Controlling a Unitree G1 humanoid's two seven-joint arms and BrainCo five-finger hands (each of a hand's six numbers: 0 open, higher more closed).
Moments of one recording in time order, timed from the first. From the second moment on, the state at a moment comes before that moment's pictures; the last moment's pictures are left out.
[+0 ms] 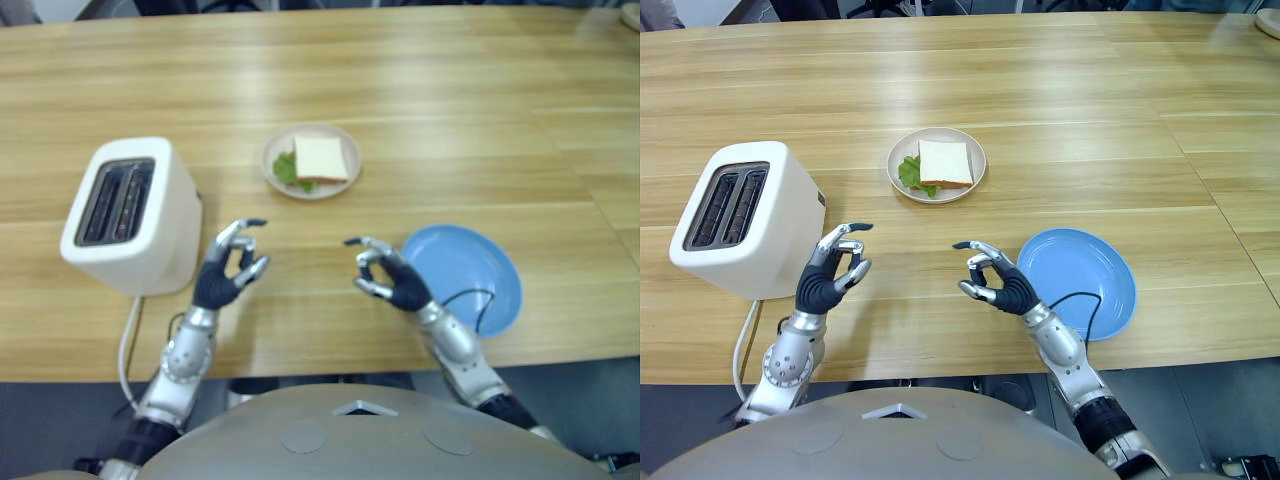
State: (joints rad) left arm 0.36 0.29 -0.25 0.02 -0.03 -0.86 0.04; right arm 0.21 -0.35 0.36 0.26 0.14 -0.89 0.21
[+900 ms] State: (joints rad) left arm 0.40 0.19 -0.17 0.17 0.00 -0.93 -0.10; right arm 0.29 -0.22 0.20 0.29 0.11 -0.93 0.29
